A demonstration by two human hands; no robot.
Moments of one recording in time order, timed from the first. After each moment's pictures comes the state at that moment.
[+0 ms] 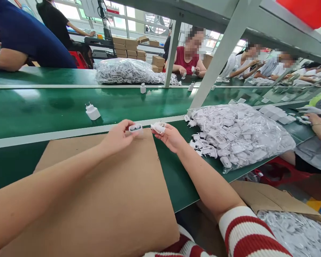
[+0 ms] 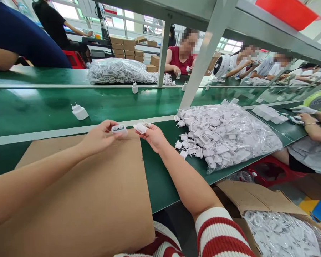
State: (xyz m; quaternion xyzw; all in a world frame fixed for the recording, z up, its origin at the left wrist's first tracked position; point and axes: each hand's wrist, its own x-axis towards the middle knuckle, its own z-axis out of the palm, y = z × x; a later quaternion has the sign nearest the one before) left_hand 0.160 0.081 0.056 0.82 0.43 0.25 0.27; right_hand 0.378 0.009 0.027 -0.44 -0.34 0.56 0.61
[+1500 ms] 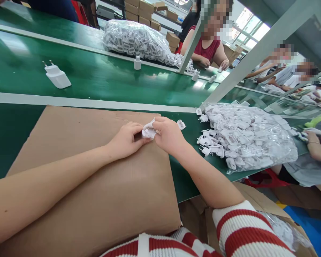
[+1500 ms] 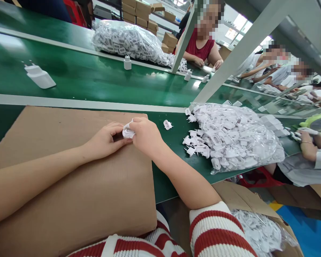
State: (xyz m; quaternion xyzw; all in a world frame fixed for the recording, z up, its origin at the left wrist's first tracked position) left_hand 0.138 0.031 0.013 0.84 0.31 0.28 0.33; right_hand 0.322 -0.013 0.060 -0.57 -0.79 0.10 0.22
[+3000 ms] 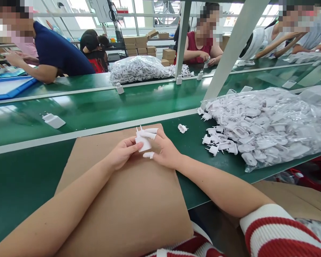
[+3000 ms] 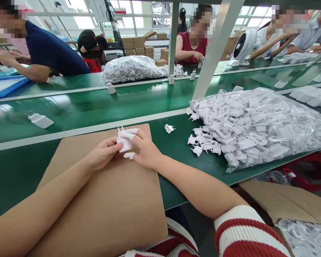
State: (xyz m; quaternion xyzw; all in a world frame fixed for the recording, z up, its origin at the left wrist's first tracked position) left_hand 0.121 0.033 0.033 0.64 0.34 0.22 0.66; right_hand 0.324 -0.029 0.005 -0.36 -0.74 0.22 0.52
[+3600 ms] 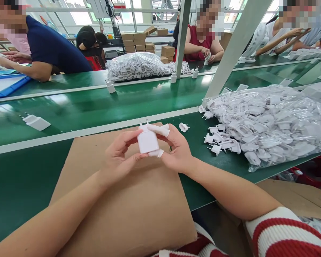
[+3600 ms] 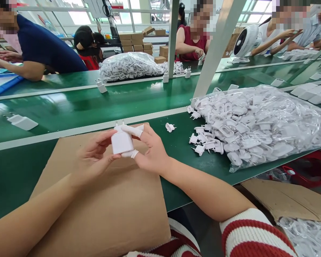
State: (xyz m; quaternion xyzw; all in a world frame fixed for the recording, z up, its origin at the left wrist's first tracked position) left_hand 0.120 -0.007 0.056 0.80 0.23 0.43 0.36; right_hand 0.324 -0.059 0.039 -0.36 -0.67 0.22 0.62
